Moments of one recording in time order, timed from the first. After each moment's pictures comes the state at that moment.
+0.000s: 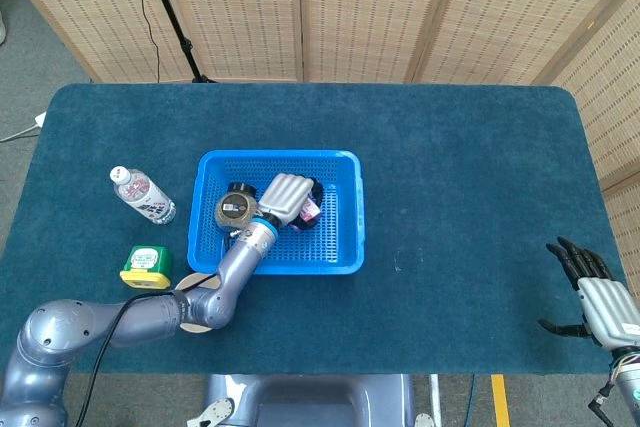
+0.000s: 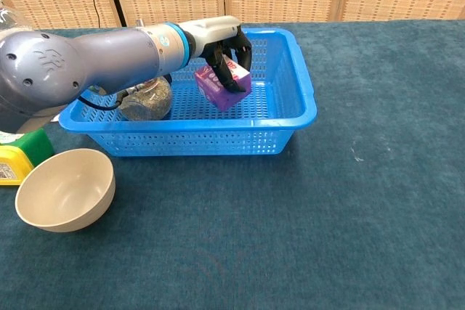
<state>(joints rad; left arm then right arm) -1.16 -1.78 -0.29 -1.20 0.73 0.80 0.33 0.15 -0.95 0.00 -1.64 -1.49 1.27 0.26</state>
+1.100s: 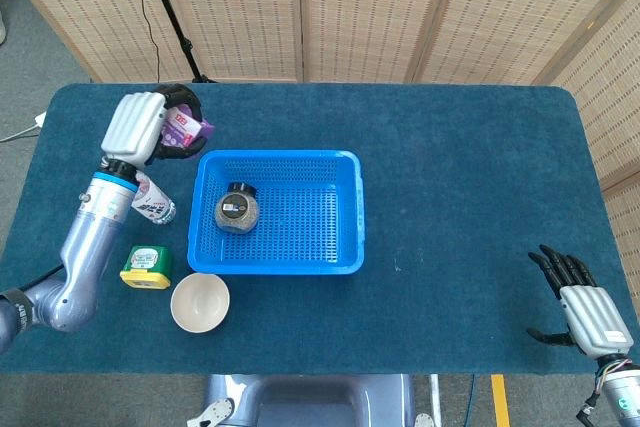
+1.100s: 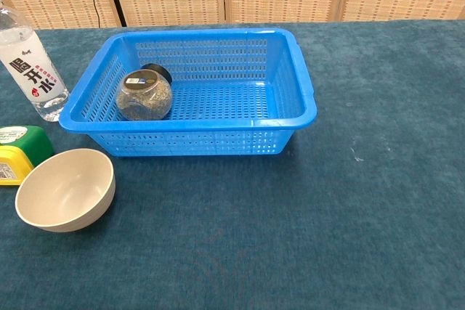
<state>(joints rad) -0.83 -1.13 -0.41 -1.68 0.91 1.03 0.06 0.14 -0.97 -0.03 -1.68 -1.54 1.29 0.17</state>
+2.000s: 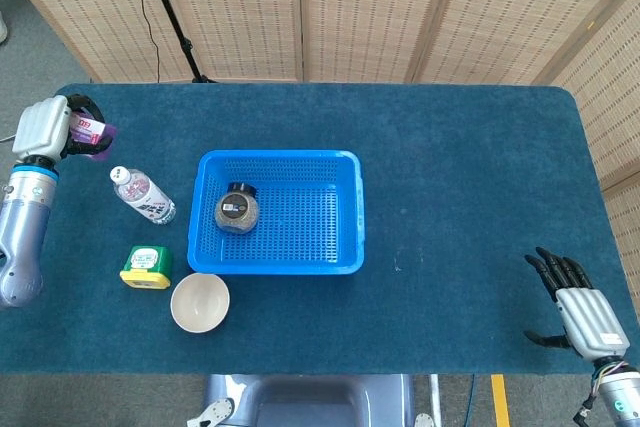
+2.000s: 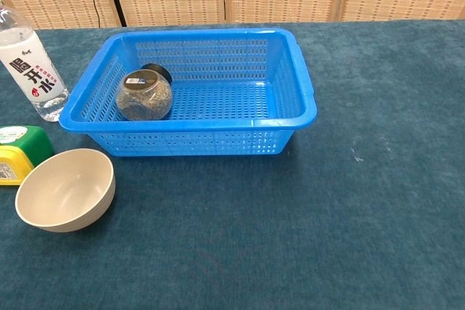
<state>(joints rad) -0.76 -1.10 -0.32 -1.38 0.71 0.85 0.05 0.14 -0.98 -0.03 -1.69 -1.54 1.29 0.14</state>
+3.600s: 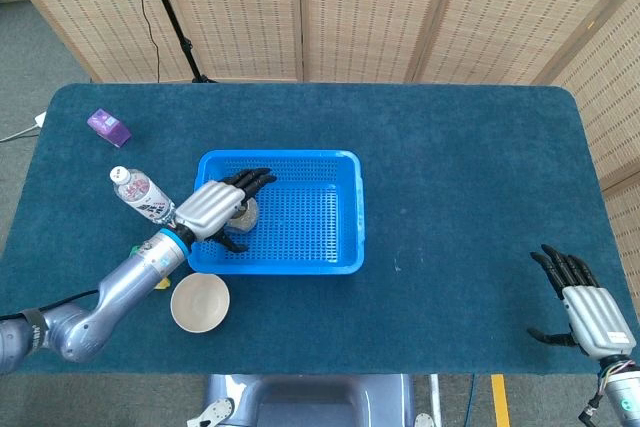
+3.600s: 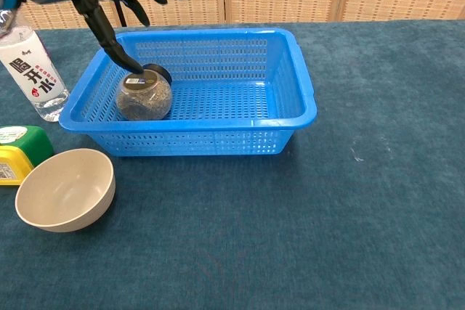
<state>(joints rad) -0.90 -1.18 -0.24 -1.81 0.94 0.71 0.18 0.14 -0.96 -0.03 -1.68 -1.54 1.30 0.20</state>
